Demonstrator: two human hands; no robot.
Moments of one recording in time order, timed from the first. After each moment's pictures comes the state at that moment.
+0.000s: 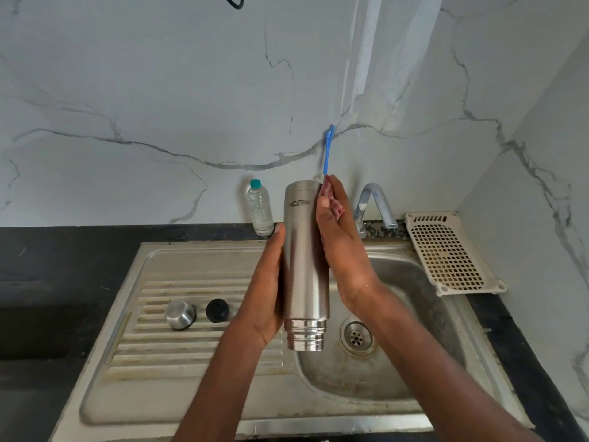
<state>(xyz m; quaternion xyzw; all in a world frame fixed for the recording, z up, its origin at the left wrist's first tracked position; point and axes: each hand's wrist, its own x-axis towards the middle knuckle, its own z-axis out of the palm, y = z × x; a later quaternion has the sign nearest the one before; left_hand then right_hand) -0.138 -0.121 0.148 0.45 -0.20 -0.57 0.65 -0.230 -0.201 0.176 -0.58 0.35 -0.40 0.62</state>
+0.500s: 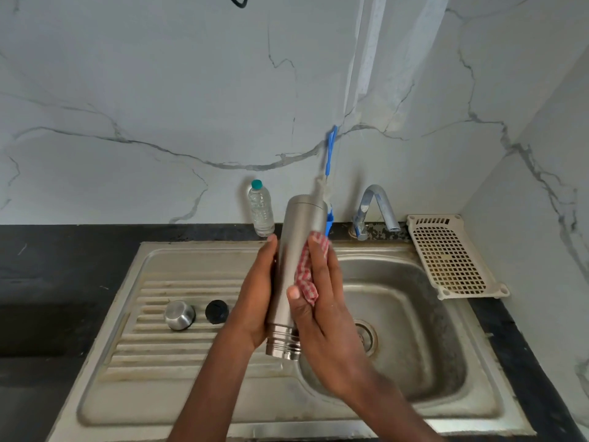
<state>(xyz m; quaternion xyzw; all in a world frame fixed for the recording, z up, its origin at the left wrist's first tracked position) -0.121 -0.120 0.133 0.48 -0.23 -0.57 0.62 -0.258 -0.122 0.140 -0.76 0.33 -0.32 0.46</state>
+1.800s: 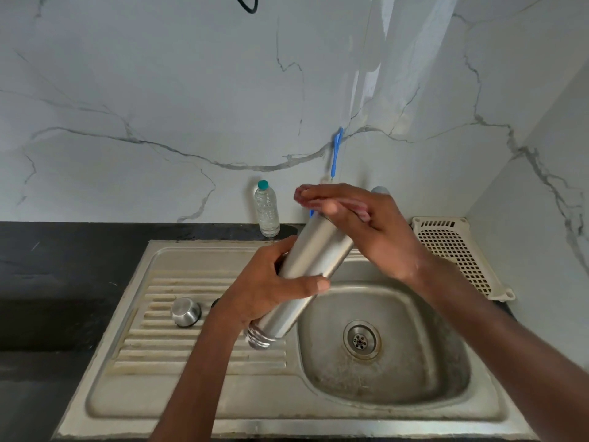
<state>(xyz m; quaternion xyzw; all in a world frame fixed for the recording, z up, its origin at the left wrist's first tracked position) -0.099 -0.112 0.150 0.56 -0.50 -0.44 0.49 -0.266 -0.235 0.217 -0.85 0.18 -0.31 0.39</state>
